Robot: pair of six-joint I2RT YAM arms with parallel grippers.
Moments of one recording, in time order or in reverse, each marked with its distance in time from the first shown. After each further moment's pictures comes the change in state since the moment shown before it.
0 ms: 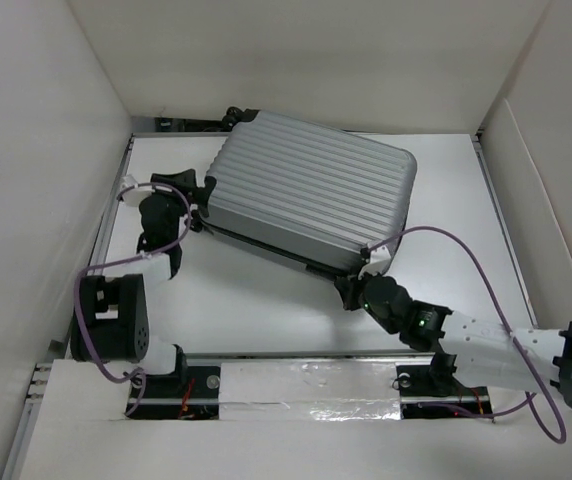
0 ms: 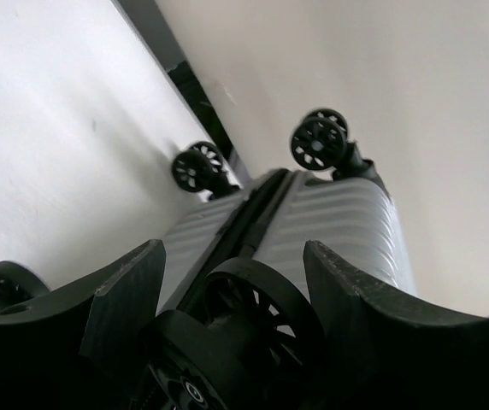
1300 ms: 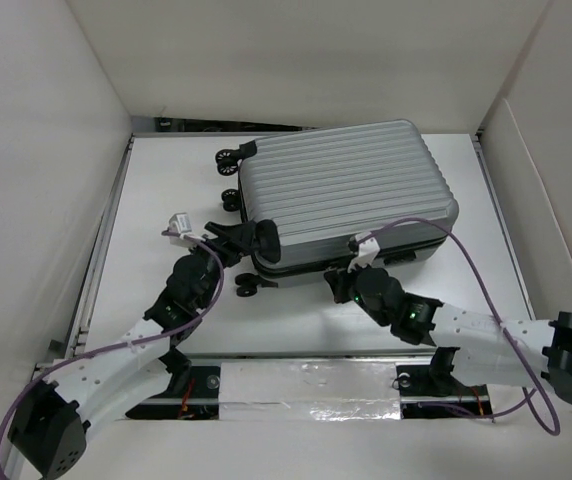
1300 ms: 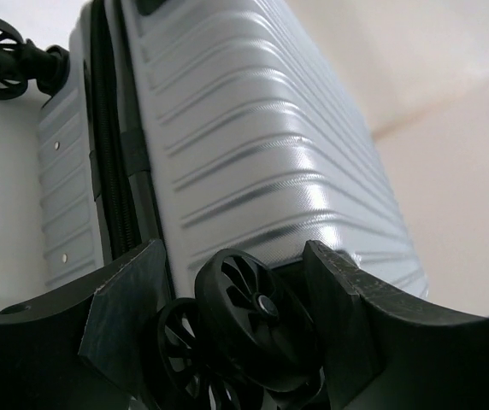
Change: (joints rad) left arm -0.663 -0.743 -0.320 -0.336 -0.359 0.126; right arm 0.014 0.132 0.098 0.090 0.004 -0.085
